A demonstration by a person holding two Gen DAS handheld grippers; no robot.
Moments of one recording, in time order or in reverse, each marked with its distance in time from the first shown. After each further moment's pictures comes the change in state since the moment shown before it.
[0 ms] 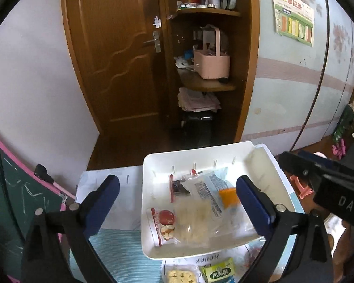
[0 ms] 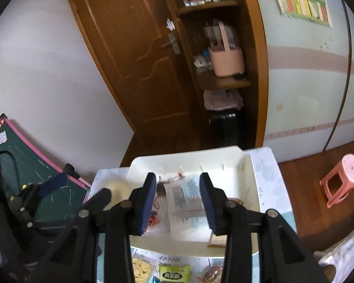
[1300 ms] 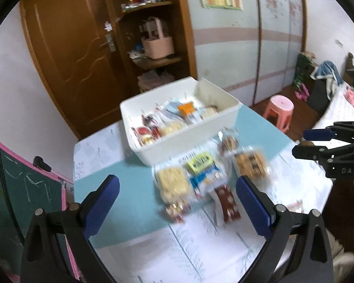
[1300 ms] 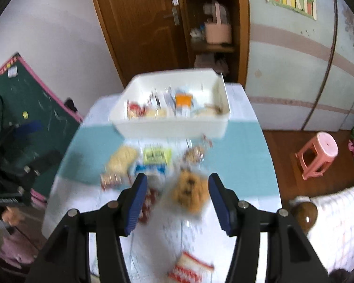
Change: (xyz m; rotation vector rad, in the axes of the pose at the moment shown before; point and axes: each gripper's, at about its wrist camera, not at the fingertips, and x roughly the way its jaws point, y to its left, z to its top) left arm -0.158 0.006 -0.206 0.307 0.036 -0.181; right arm -0.135 -0.003 -0.220 -0.127 0.170 -0.138
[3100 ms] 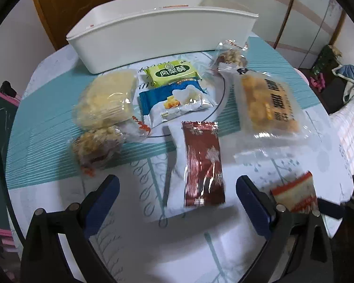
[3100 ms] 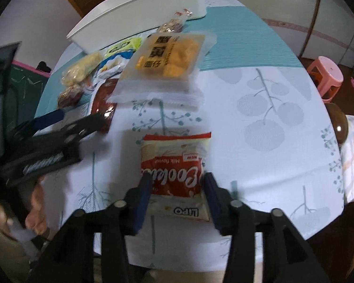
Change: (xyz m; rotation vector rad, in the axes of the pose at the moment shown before) left arm 0.166 -0.067 -0.071 -0.229 0.329 -0.014; right arm 0.093 -0.020 -0.122 0.150 0.300 0.031
